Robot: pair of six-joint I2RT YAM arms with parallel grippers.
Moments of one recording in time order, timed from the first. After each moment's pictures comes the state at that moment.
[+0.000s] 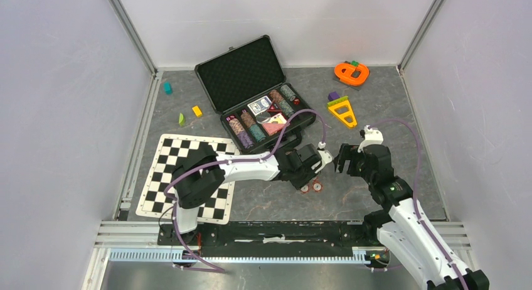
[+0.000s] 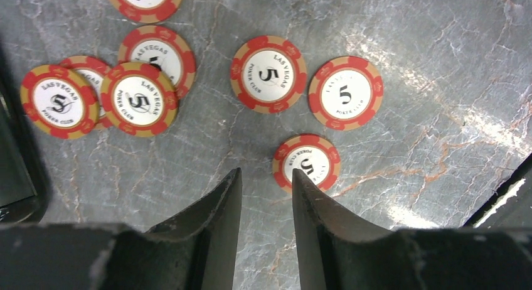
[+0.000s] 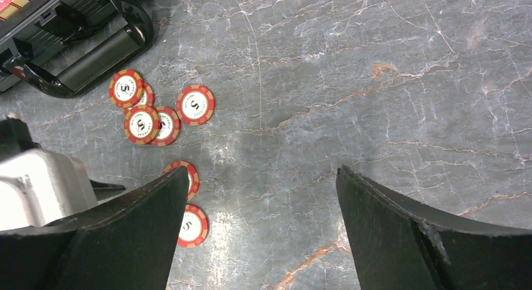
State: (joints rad) left arm -1.15 1.91 1.26 -0.37 -0.05 -0.07; right arm 0.31 0.62 0.43 -0.39 0.09 0.32
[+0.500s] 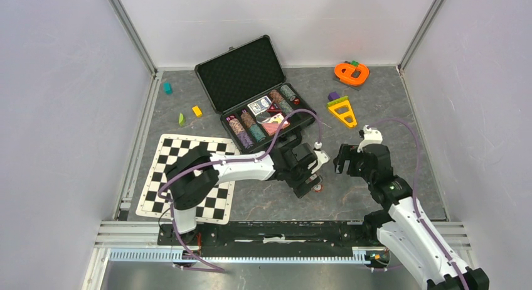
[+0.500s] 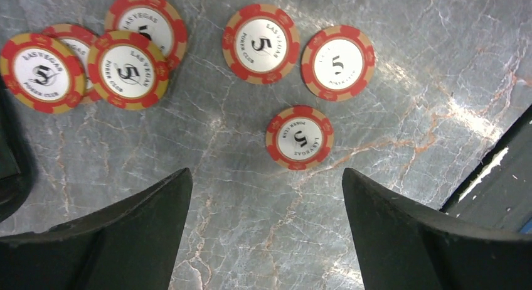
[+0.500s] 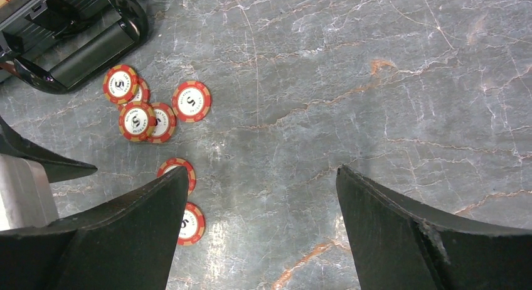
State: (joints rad) left arm -1.13 1.86 1.23 -0.39 0.00 -0.08; right arm 0.31 0.64 0.43 -0.39 0.09 0.31
